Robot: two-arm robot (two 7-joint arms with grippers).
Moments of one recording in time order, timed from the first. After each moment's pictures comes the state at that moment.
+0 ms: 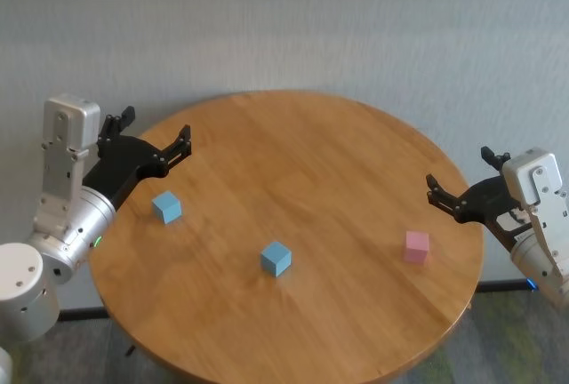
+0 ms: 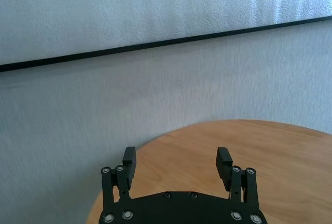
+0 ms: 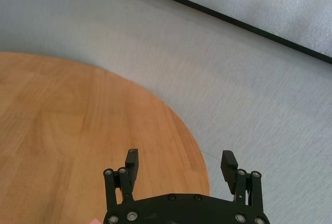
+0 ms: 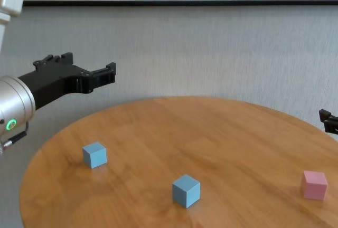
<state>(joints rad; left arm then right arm) -0.28 0.33 0.31 -1.37 -0.28 -0.10 -0.17 0.20 0.60 -0.45 -1.41 0.26 -0.12 -0.02</state>
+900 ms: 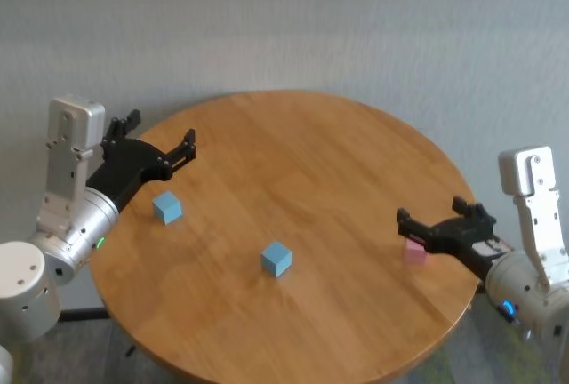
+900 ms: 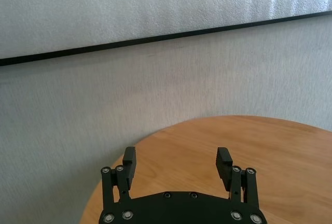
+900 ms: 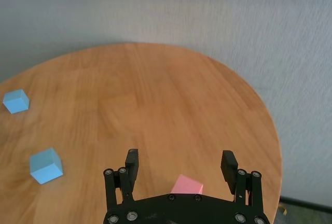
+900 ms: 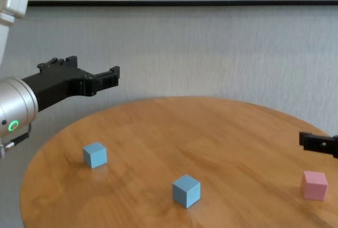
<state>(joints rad) -0.29 0.33 0.32 -1.36 -0.29 -0.09 -0.17 0.07 0.53 -0.36 -1.66 0.48 0.23 -0.06</state>
